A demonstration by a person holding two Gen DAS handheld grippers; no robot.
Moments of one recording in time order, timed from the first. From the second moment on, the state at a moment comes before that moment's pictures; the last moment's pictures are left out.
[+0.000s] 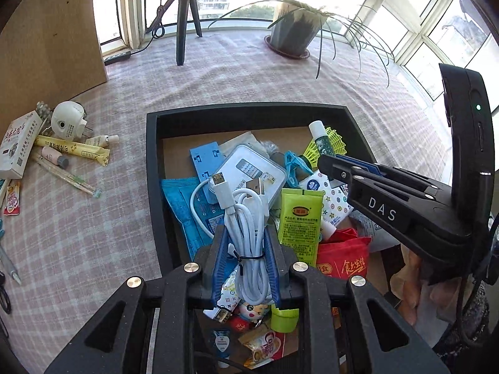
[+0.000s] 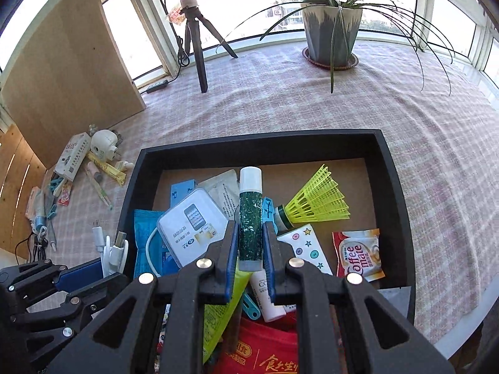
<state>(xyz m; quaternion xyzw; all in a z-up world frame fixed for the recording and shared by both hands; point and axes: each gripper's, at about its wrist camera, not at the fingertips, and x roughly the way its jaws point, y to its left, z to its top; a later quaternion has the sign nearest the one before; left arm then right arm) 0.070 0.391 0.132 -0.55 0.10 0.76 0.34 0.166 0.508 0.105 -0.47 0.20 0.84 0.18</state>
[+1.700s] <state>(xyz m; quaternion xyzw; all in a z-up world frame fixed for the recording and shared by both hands) -0.047 0.090 0.112 -0.53 0.01 0.85 -0.02 -0.059 0.272 0.089 -0.53 0.05 0.84 -0.11</state>
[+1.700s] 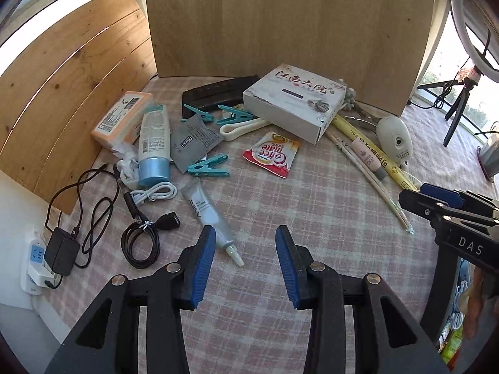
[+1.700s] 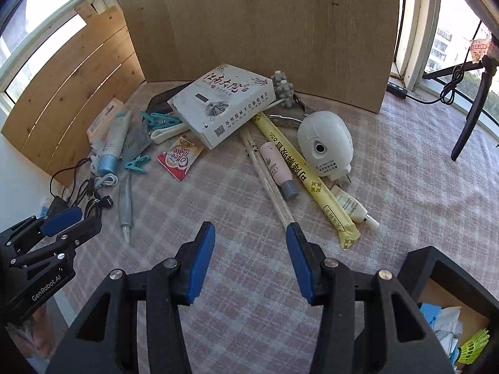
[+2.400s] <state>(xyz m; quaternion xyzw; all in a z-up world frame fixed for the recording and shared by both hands) -0.091 0.047 0.040 -0.62 -0.11 0.78 -0.03 -0.115 0.283 0.025 -0.59 0.06 0.80 -0.10</state>
